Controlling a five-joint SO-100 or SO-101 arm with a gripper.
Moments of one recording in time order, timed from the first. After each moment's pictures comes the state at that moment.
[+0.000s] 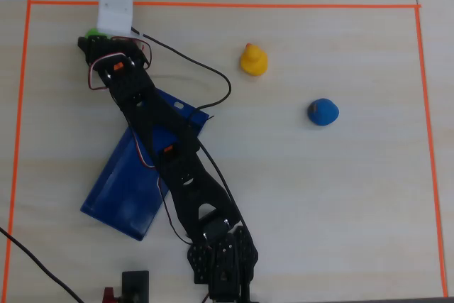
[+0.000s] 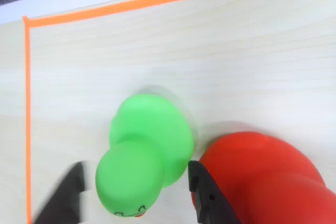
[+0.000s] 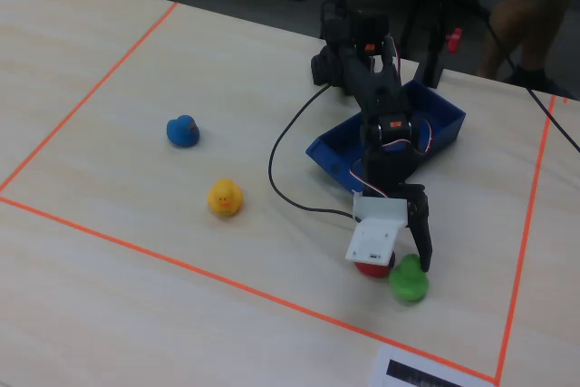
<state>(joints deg) -26.2 41.6 44.7 43.0 -50.4</state>
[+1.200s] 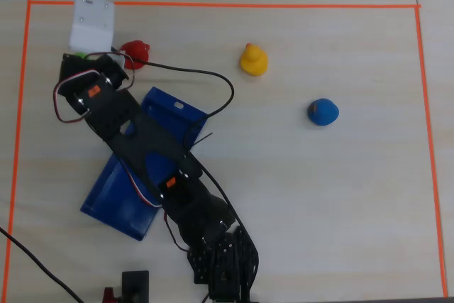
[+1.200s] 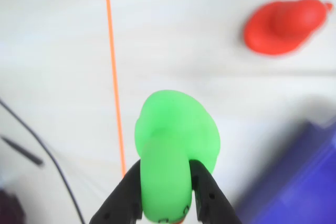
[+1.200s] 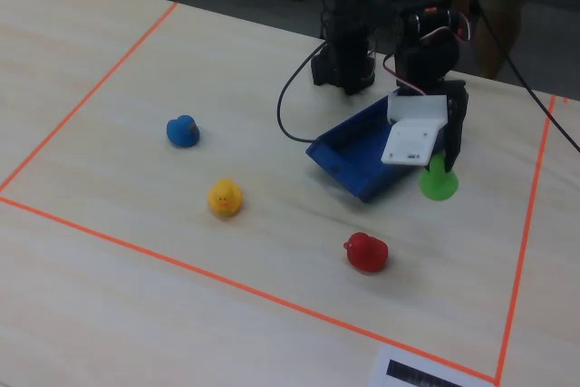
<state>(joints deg) -35.3 71.1 46.1 78.6 -41.4</state>
